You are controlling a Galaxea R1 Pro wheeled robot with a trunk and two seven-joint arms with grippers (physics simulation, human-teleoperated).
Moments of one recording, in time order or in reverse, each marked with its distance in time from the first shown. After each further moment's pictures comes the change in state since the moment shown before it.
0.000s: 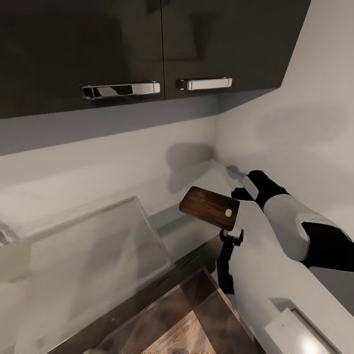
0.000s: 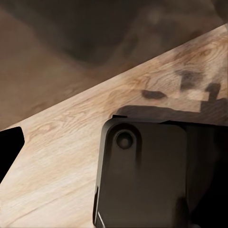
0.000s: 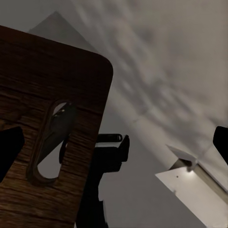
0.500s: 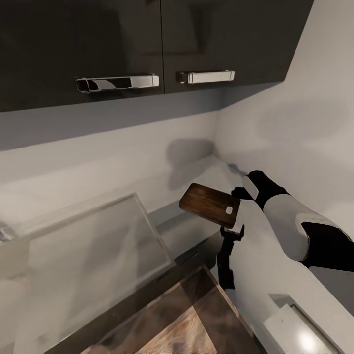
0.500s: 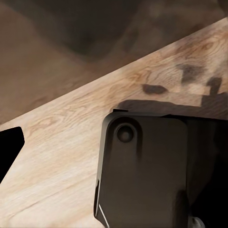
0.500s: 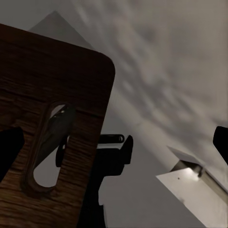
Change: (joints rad) left arm 0.000 0.000 0.000 0.000 0.001 0.000 0.001; right arm 0.000 0.000 0.000 0.002 0.000 -0.029 0.000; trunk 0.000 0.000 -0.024
